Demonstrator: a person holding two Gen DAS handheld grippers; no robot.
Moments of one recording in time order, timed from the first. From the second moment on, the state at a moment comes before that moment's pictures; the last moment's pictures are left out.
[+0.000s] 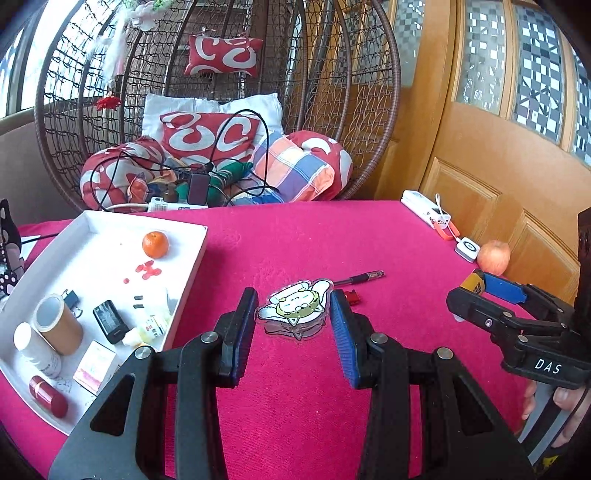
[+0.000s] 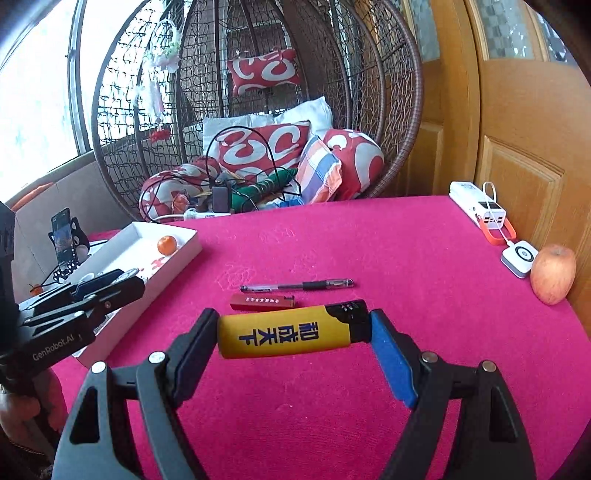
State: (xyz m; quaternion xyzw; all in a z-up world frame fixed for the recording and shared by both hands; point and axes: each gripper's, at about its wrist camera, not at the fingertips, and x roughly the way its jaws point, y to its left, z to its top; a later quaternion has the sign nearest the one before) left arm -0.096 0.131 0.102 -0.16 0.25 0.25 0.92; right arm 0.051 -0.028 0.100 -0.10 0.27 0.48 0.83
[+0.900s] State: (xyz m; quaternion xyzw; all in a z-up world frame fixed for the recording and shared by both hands) left arm -0.181 0.236 0.125 -0.20 0.20 0.34 0.90; right arm 0.000 0.092 0.142 -0.08 0.27 0.55 0.79
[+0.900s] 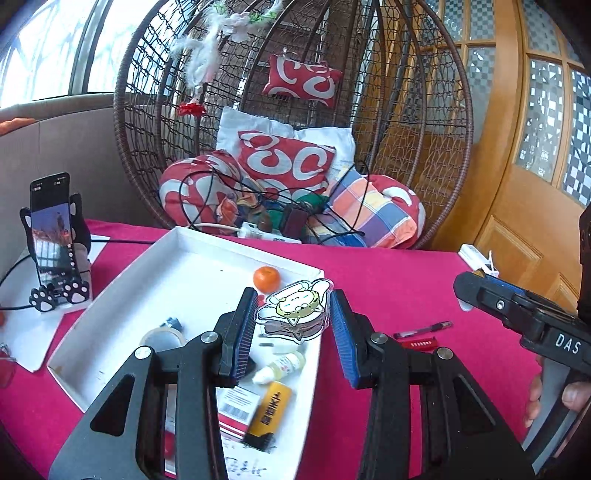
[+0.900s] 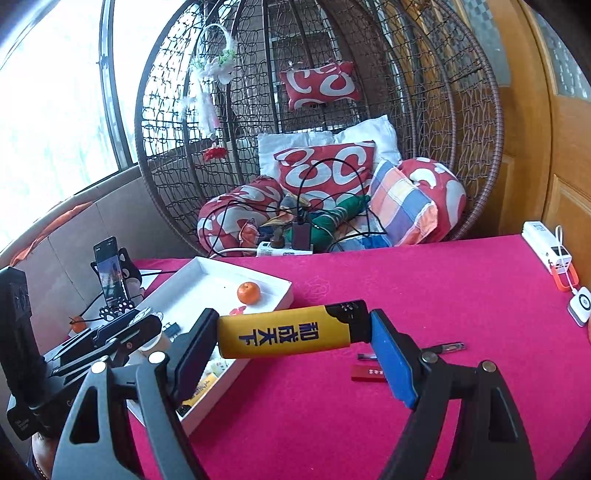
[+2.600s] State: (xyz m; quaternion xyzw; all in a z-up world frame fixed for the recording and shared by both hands) left arm -0.094 0.194 0.056 -0.22 0.32 0.27 0.88; right arm 0.126 0.031 0.042 -0.06 0.36 0.38 0.85
